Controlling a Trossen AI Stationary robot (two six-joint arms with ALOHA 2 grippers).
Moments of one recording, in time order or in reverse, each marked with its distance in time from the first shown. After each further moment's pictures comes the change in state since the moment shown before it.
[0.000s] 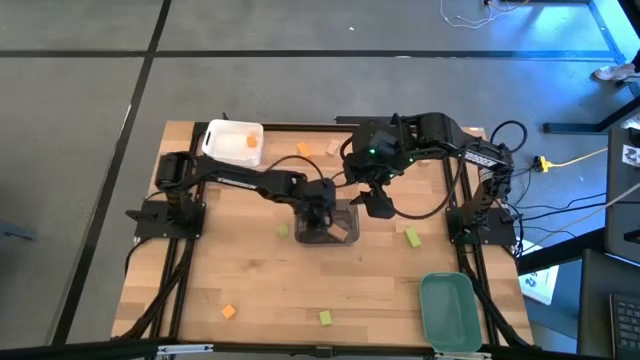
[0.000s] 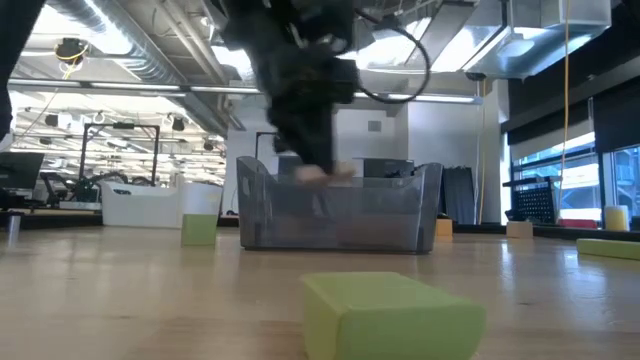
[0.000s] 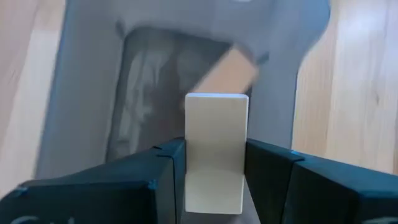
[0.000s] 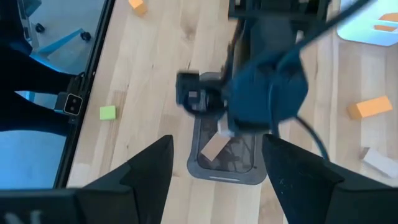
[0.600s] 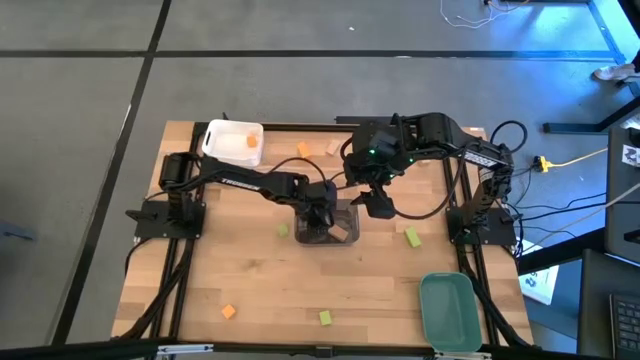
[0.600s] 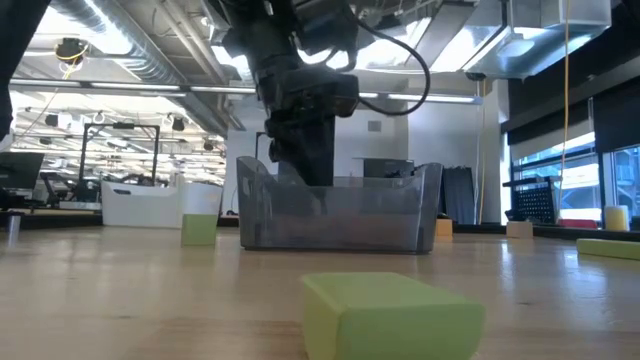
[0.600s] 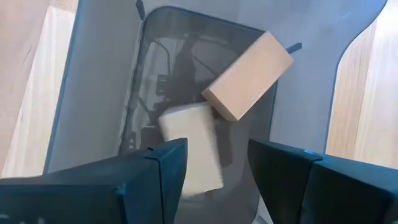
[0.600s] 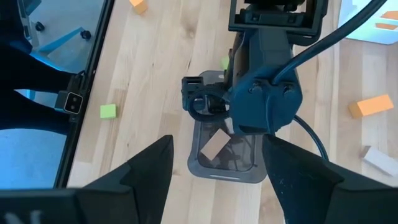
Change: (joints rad) left arm 0.002 0.025 -0.002 -0.002 -0.052 -0.027; right arm 0.000 0.000 0.000 -0.004 0.000 0.001
